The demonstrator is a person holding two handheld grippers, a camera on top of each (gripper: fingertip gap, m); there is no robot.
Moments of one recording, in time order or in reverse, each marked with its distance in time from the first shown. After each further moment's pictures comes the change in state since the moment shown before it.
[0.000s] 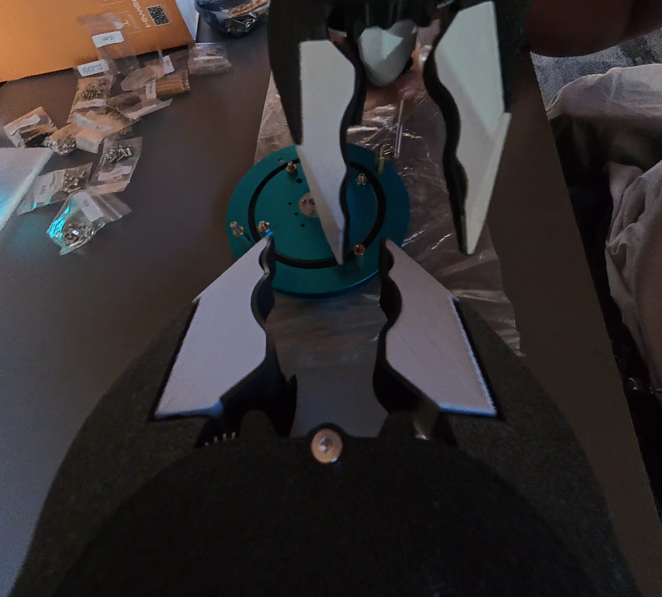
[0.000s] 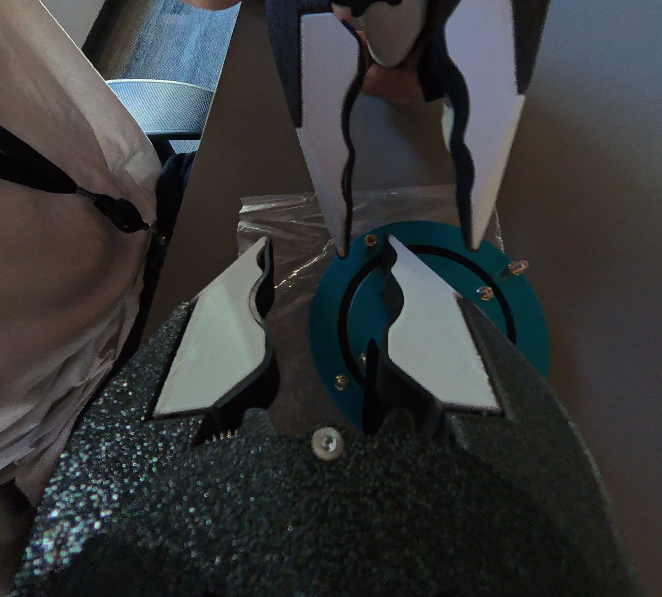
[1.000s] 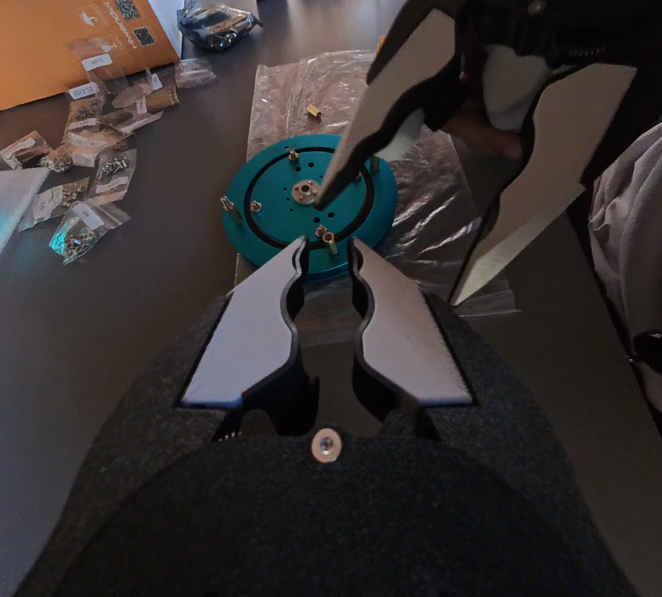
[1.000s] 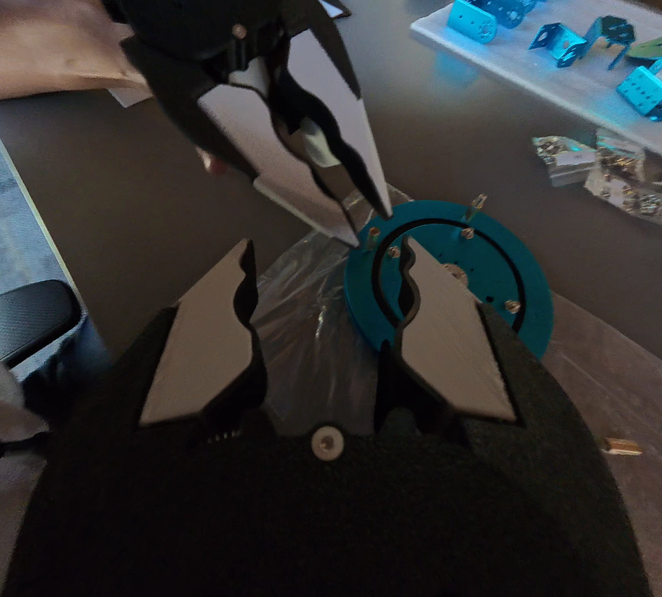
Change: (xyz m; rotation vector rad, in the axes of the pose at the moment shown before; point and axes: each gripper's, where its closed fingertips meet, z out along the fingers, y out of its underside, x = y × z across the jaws) left arm 0.002 0.007 -0.014 0.043 0.060 0.068; right arm 0.019 -0.020 0.004 0.205 0.766 0.398
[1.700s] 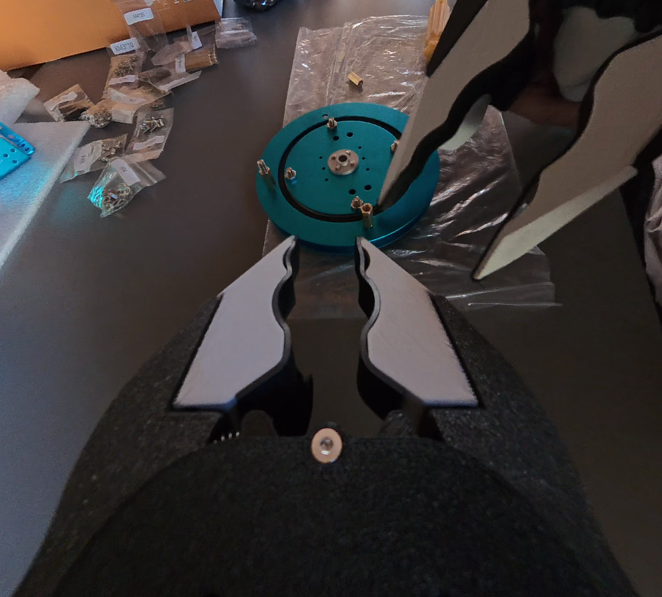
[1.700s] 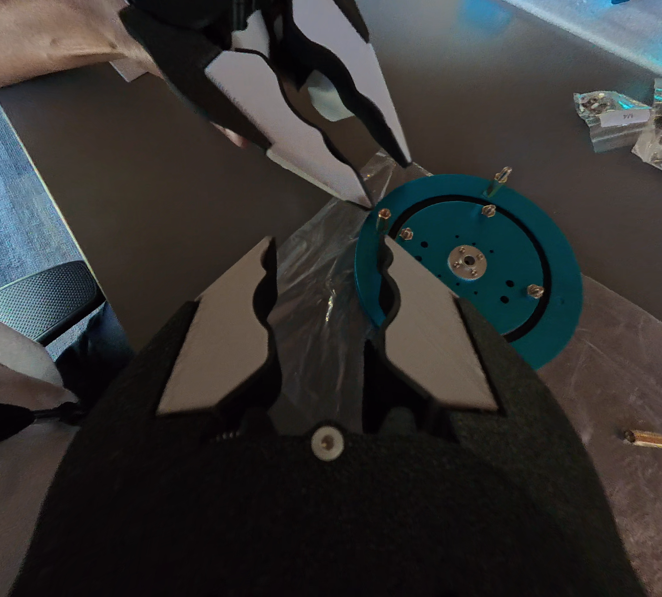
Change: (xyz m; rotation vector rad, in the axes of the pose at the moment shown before) left arm -0.019 0.016 -0.006 -0.060 -0.099 -0.046; right arm -0.005 0.012 0.001 -0.104 -0.054 0.048
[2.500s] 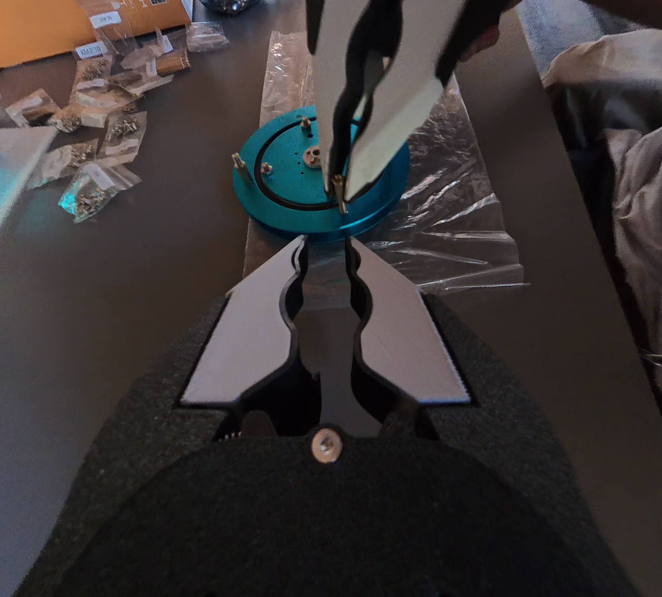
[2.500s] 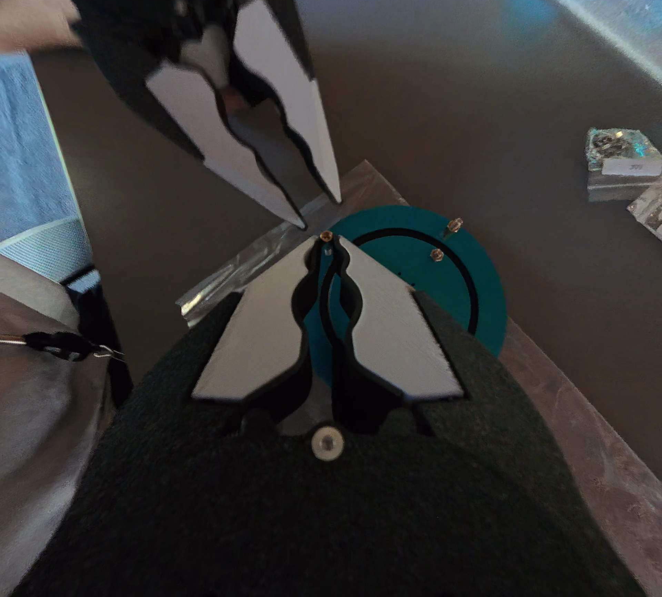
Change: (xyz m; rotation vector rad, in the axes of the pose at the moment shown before) left arm 0.011 0.001 -0.007 0.015 0.077 0.007; right arm 0.032 -0.018 0.002 -0.118 -0.188 -0.077
